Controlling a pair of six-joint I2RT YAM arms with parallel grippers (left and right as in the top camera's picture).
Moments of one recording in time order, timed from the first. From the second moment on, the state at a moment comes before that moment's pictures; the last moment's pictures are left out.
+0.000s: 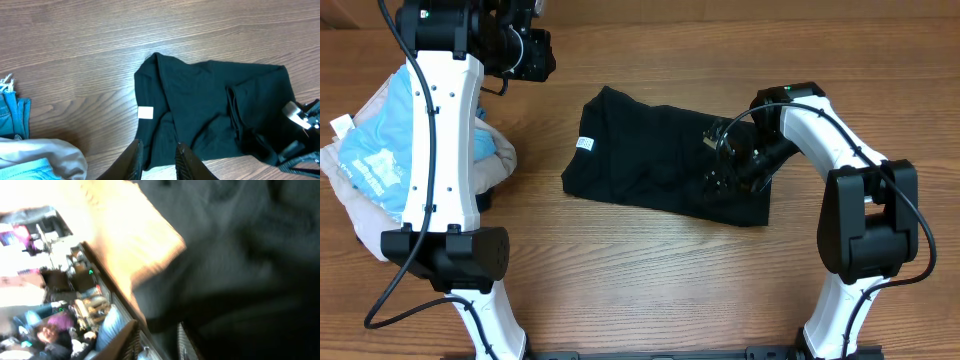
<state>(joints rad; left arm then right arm) -0.06 2.04 2.40 -1.44 0.28 0.03 0.14 2.06 1.51 -1.36 -0.83 -0.39</state>
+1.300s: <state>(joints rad) -0.06 2.04 2.40 -1.41 0.32 0.03 0.39 2.06 1.53 -0.84 -0.12 0.54</state>
